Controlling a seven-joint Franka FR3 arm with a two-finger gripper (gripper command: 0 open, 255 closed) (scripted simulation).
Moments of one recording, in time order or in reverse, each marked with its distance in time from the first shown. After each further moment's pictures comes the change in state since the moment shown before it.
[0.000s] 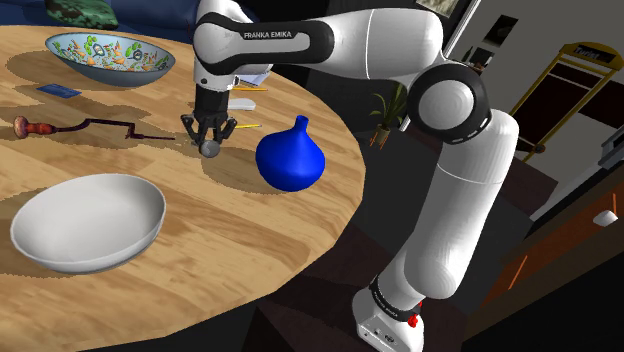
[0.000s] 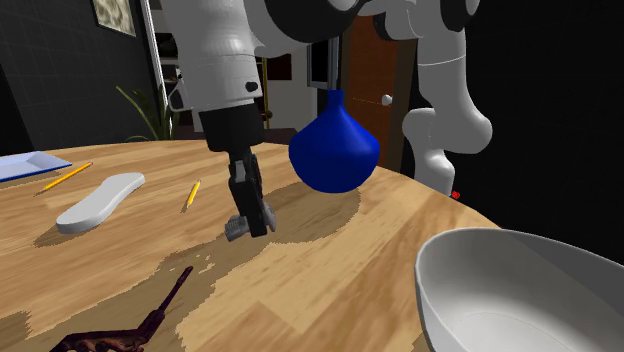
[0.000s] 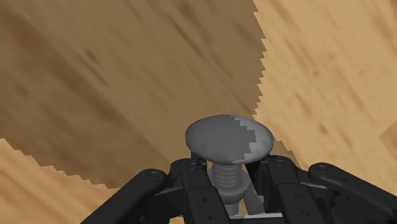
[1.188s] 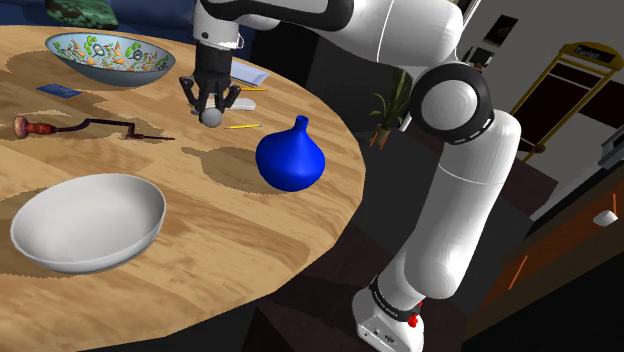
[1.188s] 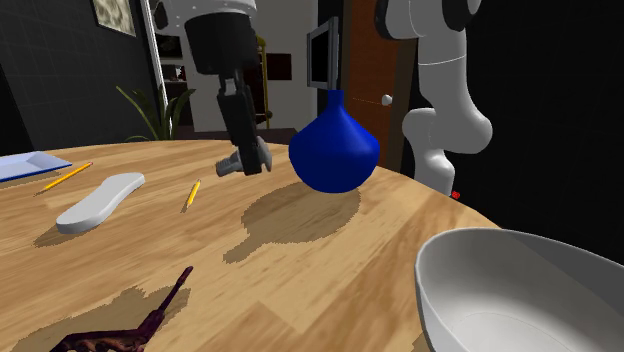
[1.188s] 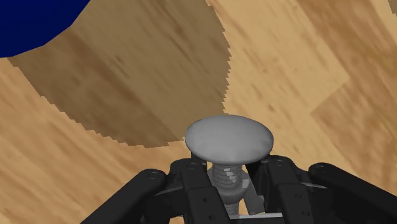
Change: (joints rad) arm 0.002 -0.011 0.003 0.221 -0.001 -0.229 0.024
